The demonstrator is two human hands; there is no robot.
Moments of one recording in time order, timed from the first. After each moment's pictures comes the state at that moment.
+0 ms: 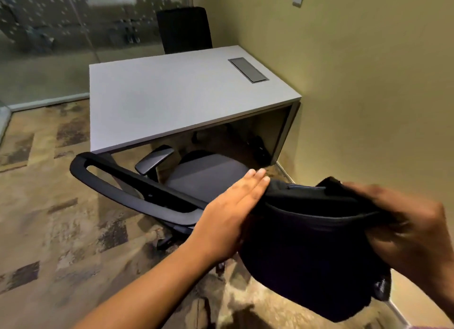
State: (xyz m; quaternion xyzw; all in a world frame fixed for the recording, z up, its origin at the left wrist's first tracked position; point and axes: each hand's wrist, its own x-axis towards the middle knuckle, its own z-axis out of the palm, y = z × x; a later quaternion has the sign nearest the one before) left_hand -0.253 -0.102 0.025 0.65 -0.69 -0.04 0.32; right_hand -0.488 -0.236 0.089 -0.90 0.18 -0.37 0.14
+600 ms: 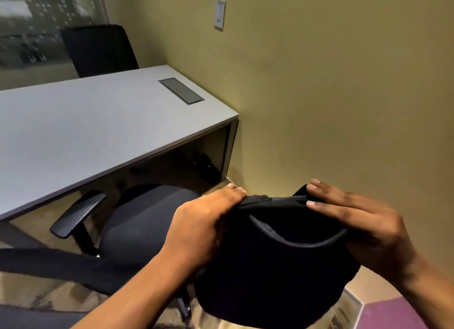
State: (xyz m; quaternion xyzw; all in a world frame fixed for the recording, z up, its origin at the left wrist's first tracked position) left_hand -0.219 -0.219 0.057 0.56 -0.71 -0.03 0.42; right_hand -0.493 -0.312 0.096 -0.92 0.19 -0.33 0.05
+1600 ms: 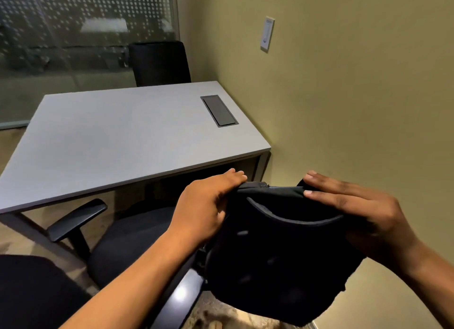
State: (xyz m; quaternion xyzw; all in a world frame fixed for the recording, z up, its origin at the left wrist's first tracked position) left_hand -0.240 -0.486 0.059 0.68 -0.57 0.01 0.45; right_hand -0.476 -0.644 0.110 -0.94 0.02 -0.32 0.13
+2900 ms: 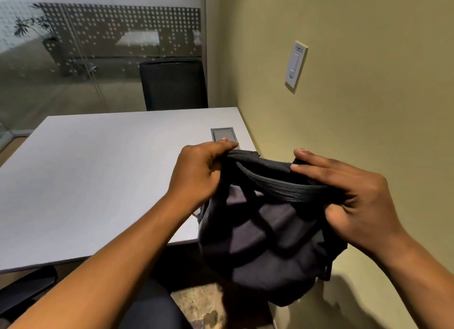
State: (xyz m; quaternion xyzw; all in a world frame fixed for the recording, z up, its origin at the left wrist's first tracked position) left_hand -0.018 -0.849 0.103 0.75 -0.45 0.09 0.47; right_hand -0.225 -1.009 0.129 -0.91 0.03 -0.35 0.22
